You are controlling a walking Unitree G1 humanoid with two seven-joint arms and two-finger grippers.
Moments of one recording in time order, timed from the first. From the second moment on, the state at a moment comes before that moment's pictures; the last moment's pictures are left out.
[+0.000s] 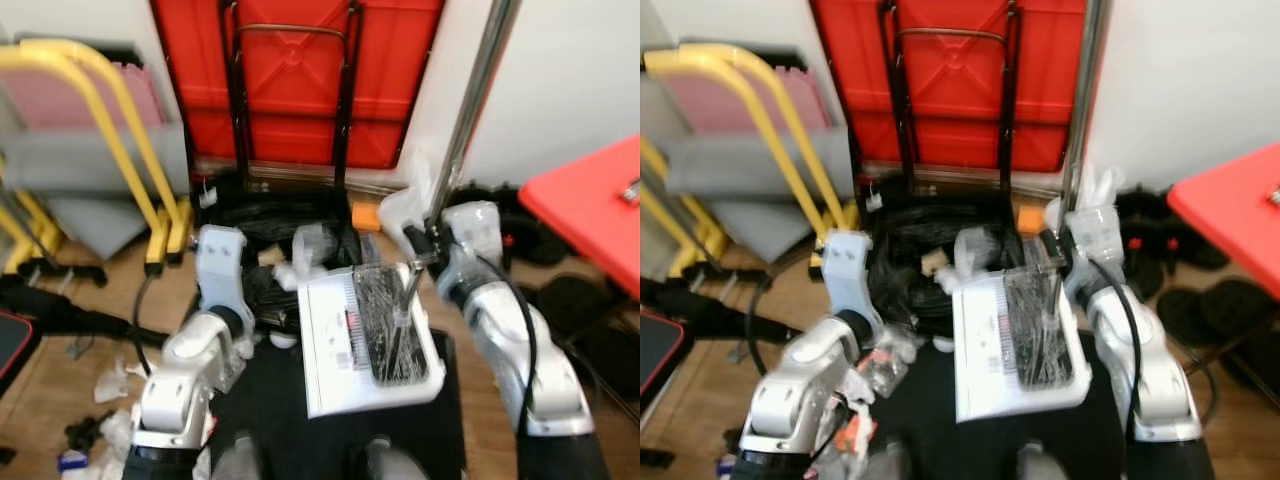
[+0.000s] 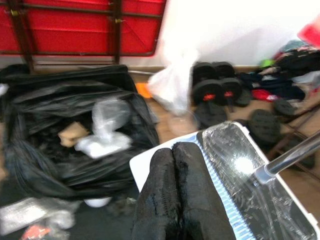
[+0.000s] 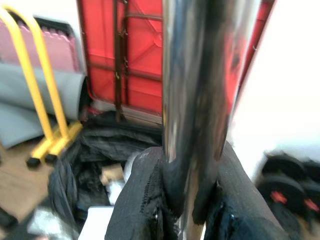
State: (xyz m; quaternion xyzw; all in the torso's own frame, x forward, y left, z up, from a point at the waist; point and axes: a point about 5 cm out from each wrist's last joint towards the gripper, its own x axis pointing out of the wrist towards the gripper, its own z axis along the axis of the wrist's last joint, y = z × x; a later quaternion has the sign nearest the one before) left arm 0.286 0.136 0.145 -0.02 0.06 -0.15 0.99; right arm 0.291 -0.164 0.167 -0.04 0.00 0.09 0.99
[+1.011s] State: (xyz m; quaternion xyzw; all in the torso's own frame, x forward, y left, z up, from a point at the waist) left arm 0.285 0.146 0.146 0.00 0.06 -0.13 0.99; right arm 0.292 -0.163 0.168 -0.04 0.00 0.09 1.00
